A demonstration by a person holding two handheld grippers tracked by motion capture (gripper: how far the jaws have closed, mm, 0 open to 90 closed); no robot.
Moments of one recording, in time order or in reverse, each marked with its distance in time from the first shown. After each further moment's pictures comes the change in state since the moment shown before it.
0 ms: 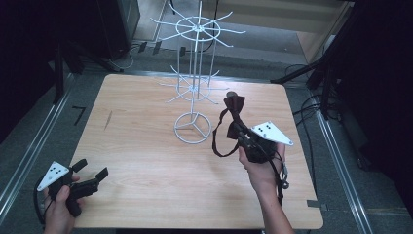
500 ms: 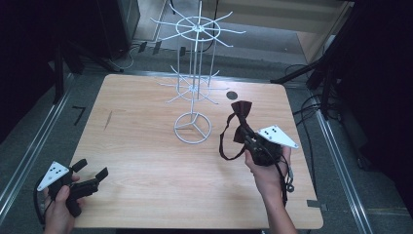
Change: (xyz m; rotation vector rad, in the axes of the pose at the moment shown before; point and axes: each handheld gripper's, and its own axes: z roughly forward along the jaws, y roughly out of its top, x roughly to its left) left arm 0.000 0.000 0.000 0.000 0.001 -0.002; right arm -0.015 -0.013 -0.006 0.039 -0.037 0.019
